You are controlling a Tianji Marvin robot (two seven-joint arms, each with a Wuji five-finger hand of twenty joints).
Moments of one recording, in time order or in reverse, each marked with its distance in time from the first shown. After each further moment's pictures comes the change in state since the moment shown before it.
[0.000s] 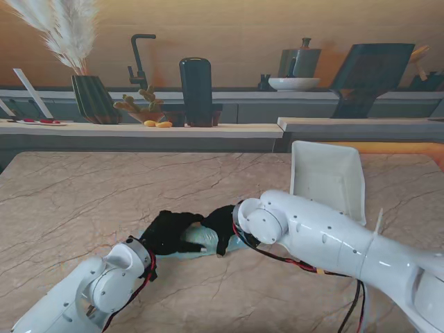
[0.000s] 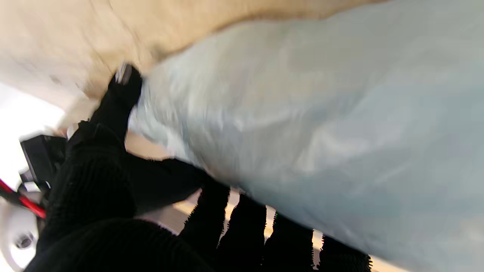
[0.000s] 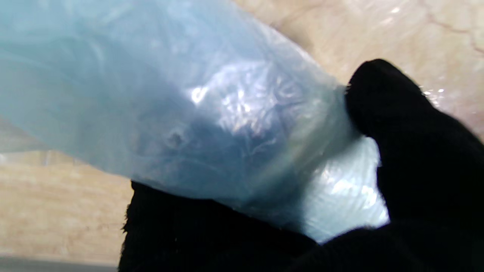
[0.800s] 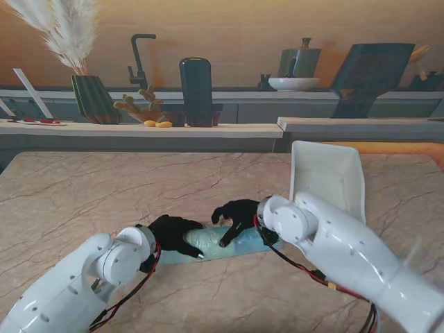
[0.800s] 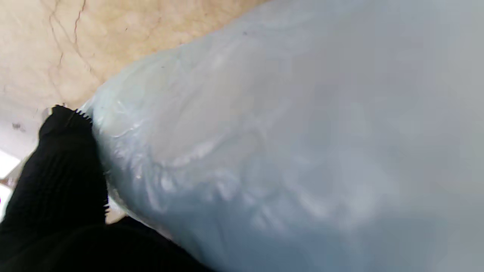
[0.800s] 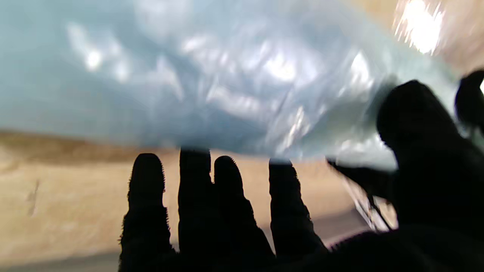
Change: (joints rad) left arm -0.183 0.043 0.130 0.042 -0.080 0.184 -0.292; right arm -0.299 0.051 0.464 -0.090 -0.076 -0.039 0.006; left_hand -0.107 -0.182 0.170 -0.046 0.102 -0.089 0.030 0.152 0.228 0.000 0.035 0.024 0.153 -0.027 0.081 0.033 0.078 0.000 0.074 0.022; right_hand -0.089 0.216 -0.255 0.004 -0.026 -0.341 -0.187 0.034 -0.312 -0.058 -0.193 -0.178 -0.206 -0.053 -0.514 -0.206 -0.230 0.059 -0.674 -0.112
